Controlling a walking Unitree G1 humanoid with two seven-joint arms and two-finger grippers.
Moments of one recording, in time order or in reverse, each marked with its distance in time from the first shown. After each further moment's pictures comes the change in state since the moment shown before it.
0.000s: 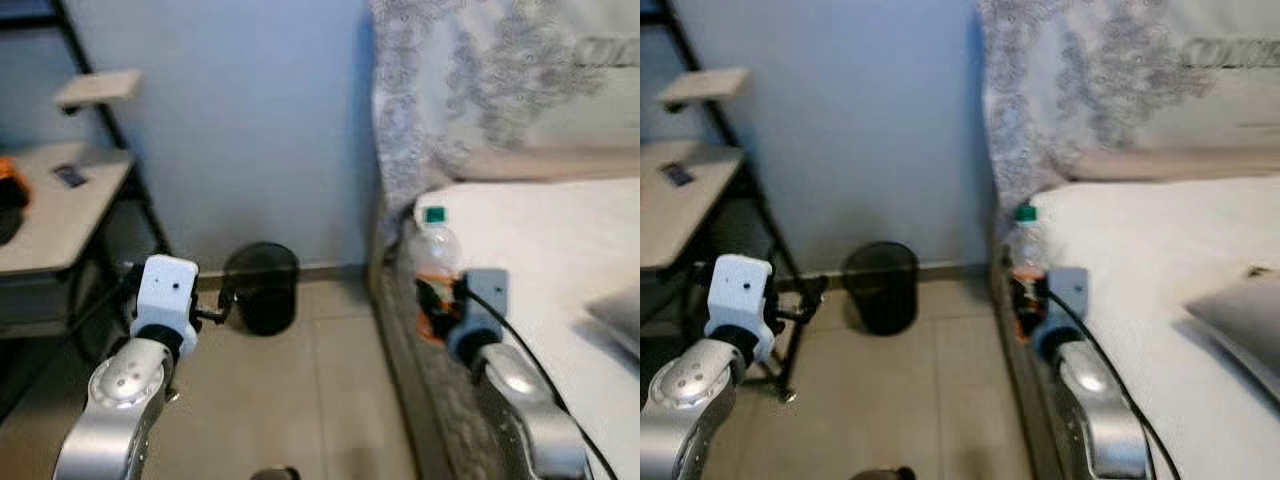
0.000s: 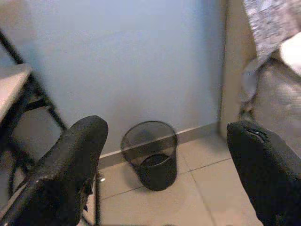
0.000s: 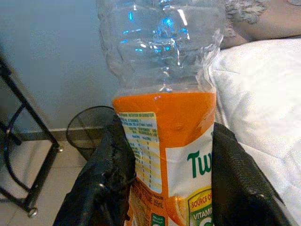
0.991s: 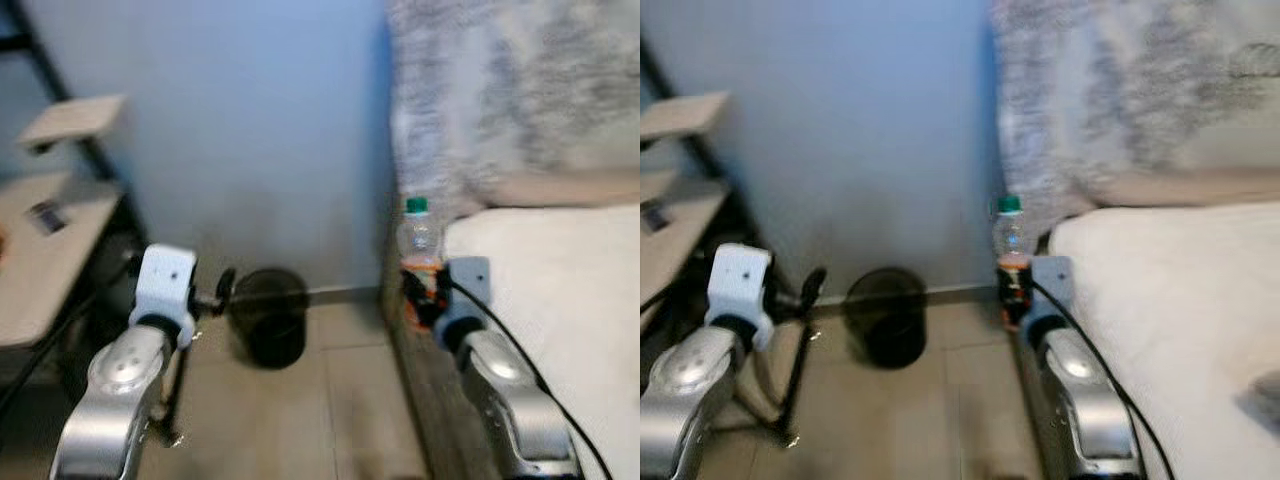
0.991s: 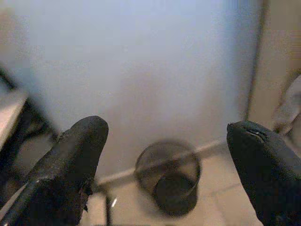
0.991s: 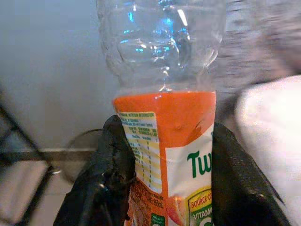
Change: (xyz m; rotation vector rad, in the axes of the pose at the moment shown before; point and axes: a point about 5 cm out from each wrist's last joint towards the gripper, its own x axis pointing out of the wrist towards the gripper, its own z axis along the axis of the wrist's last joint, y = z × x) left arm 0.012 0.004 0.006 0.002 -0.008 -0.004; right arm 0.011 0.004 0.001 -0.040 -0.006 0.018
